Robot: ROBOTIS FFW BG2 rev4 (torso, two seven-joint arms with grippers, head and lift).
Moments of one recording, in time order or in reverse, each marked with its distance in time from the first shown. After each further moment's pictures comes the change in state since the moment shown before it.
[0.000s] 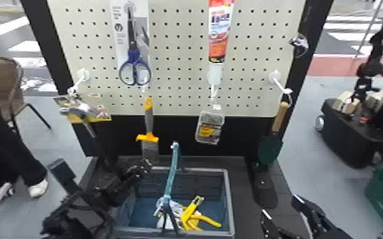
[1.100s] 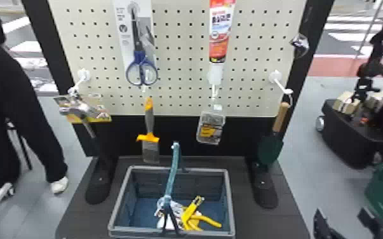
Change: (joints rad) left arm 0.754 -0.043 0.029 -0.457 -0.560 -0.567 0.688; right arm 0.165 0.020 -0.030 -0.102 0.027 -0.062 -0.400
